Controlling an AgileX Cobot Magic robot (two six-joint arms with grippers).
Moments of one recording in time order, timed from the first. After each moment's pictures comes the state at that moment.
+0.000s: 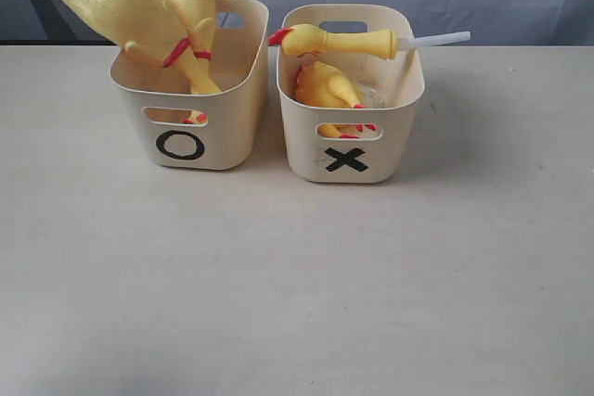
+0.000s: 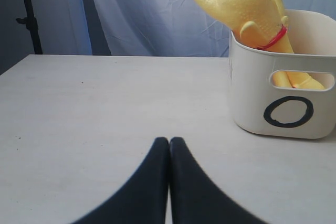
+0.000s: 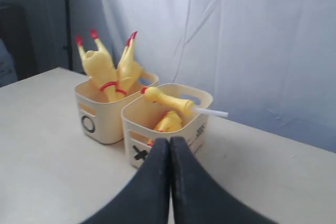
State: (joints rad) left arm 0.03 0.01 0.00 0.00 0.25 -0.01; right arm 0.92 0.01 -1.02 -0.37 1.22 0.11
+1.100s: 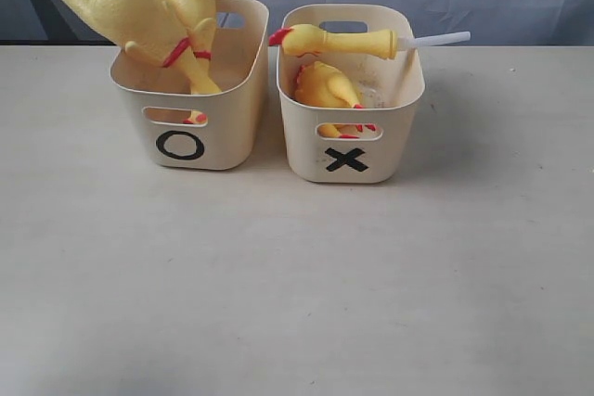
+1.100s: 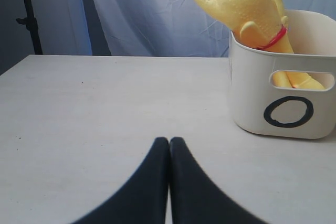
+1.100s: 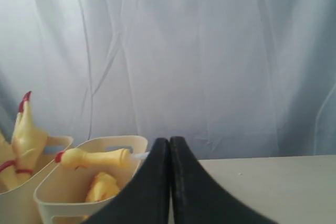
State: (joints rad) left arm 0.03 0.01 0.00 0.00 0.25 -0.01; right arm 0.02 0.01 -0.47 0.19 0.48 -0.09
